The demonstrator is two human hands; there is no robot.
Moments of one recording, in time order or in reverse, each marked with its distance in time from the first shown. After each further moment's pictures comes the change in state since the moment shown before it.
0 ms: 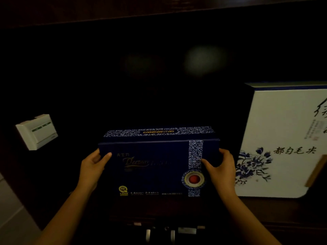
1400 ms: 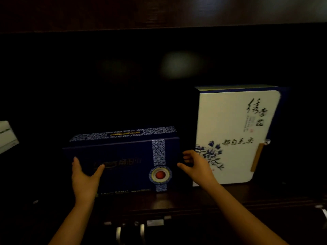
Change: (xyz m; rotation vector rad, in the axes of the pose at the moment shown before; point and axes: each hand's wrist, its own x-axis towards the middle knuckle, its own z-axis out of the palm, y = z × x) left_hand -0.067 0.011 0.073 0.253 0.226 -0.043; right_hand 0.004 0.002 -0.072 -0.149 -0.414 -0.030
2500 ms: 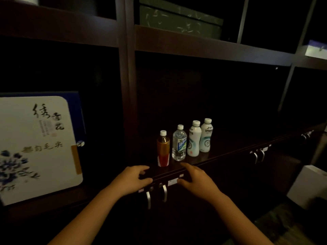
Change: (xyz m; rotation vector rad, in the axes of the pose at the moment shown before) left_hand -0.494 0.294 0.335 0.331 -1.276 0.505; right_hand -0.208 0.272 -0.501 -0.460 0.063 0.194
